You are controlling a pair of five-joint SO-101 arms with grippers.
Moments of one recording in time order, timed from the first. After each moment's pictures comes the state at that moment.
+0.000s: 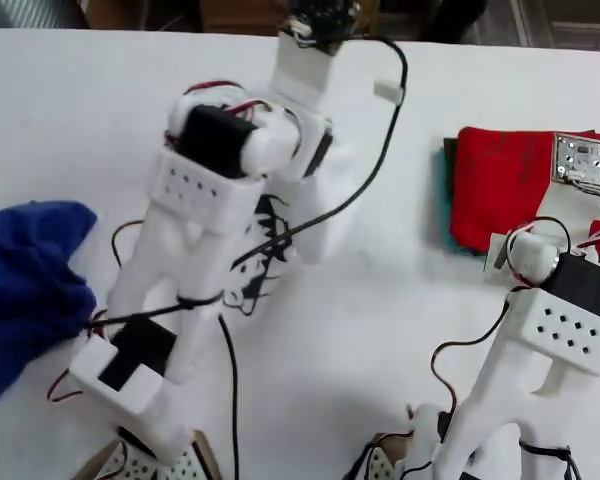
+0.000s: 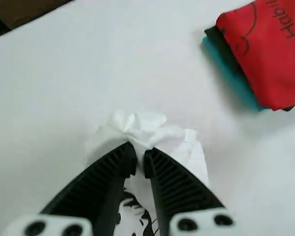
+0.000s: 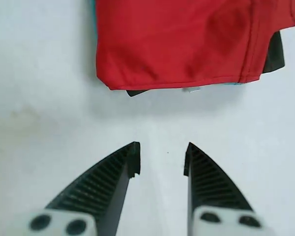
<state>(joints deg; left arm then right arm) 22.0 9.8 -41.6 92.5 -0.5 22.3 -38.2 26.7 81.2 13.9</state>
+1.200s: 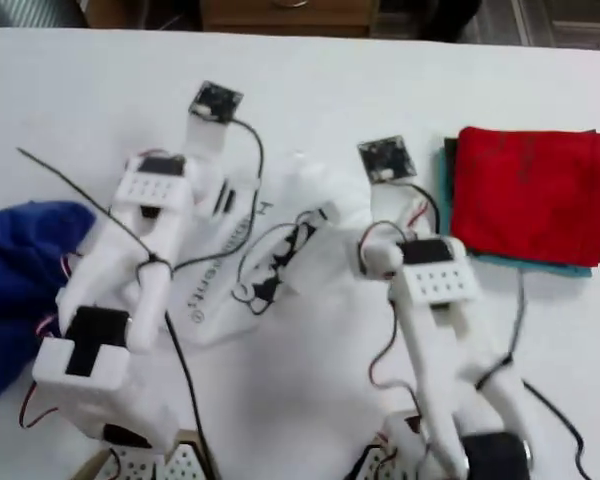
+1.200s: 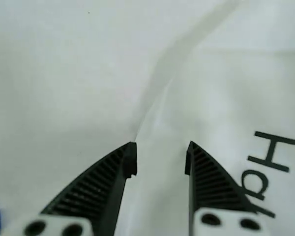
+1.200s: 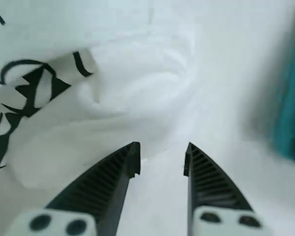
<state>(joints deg) -0.5 9.6 16.6 46.5 -11.4 -12.1 -19.4 46.2 48.1 8.0</state>
